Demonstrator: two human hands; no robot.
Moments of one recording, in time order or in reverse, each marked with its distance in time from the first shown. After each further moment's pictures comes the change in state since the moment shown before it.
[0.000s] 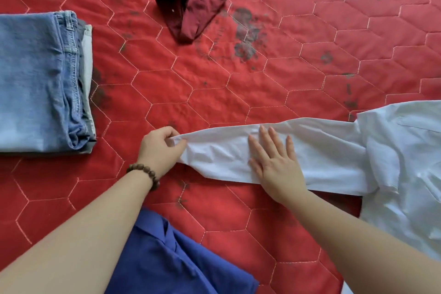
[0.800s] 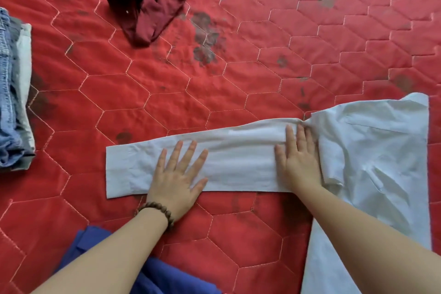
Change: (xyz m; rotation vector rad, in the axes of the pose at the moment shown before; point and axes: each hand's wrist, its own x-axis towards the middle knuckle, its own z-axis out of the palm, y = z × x) left_hand -0.047 0.012 0.110 0.730 -0.221 0.488; right_hand -0.022 0.112 -0.014 0.139 0.120 0.495
